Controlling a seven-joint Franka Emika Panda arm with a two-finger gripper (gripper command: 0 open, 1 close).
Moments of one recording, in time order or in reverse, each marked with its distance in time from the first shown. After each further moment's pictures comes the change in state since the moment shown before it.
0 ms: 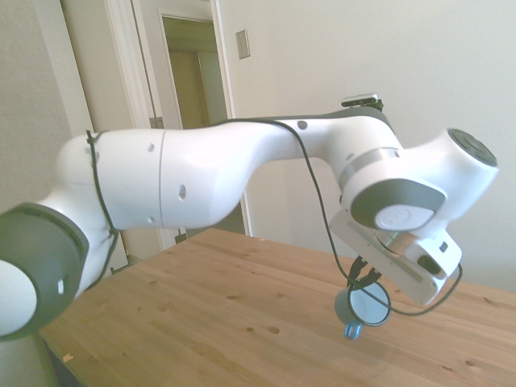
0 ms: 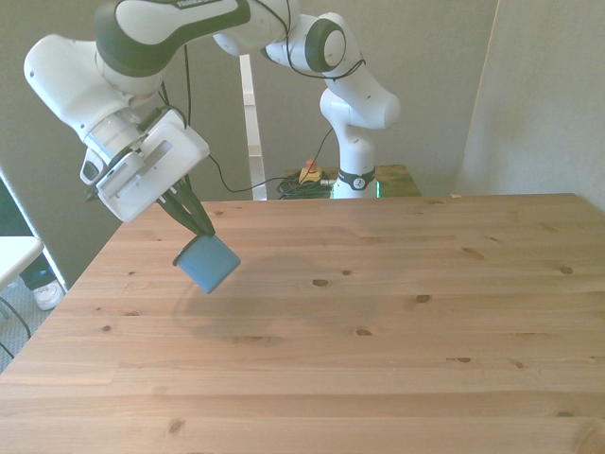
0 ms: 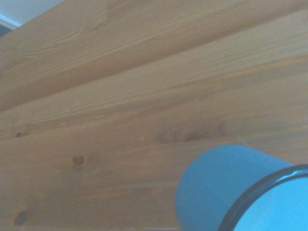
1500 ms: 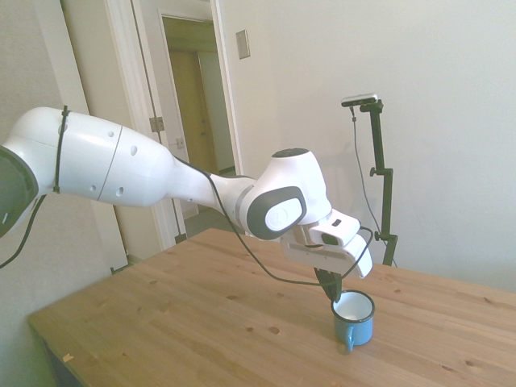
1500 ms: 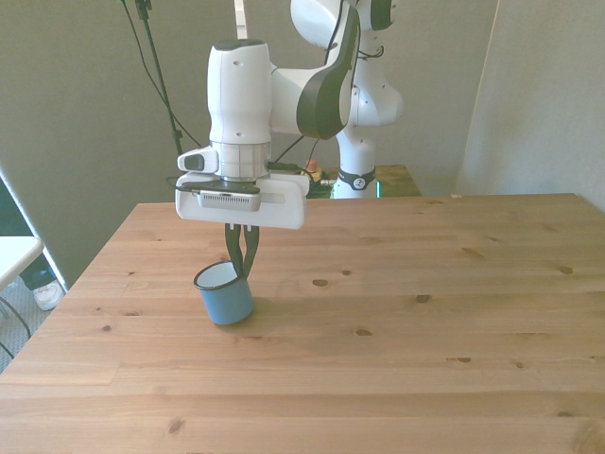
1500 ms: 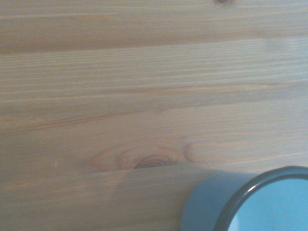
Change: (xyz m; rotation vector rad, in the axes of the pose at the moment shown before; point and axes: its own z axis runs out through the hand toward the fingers) arm -0.074 -0.075 0.131 -0.399 0.470 -0.045
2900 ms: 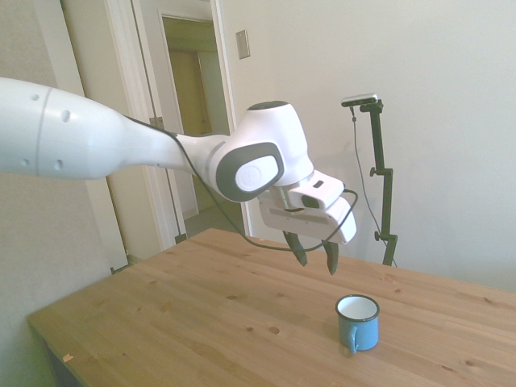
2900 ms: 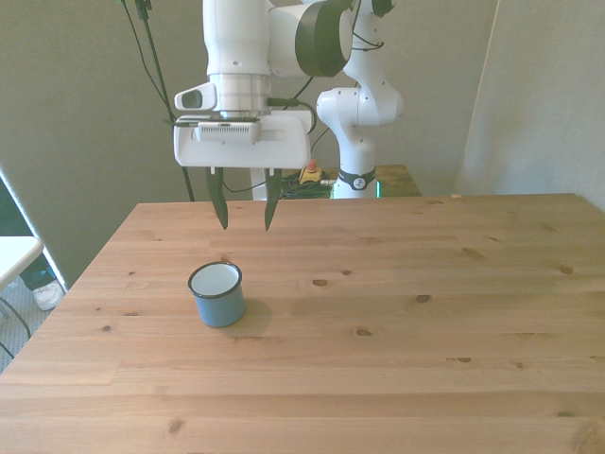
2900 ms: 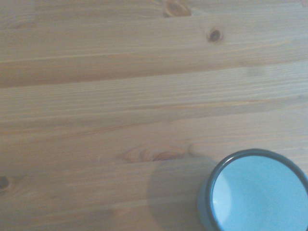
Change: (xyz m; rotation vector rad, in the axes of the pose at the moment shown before) arm -0.023 0.023 -0.108 0.104 -0.012 -0.003
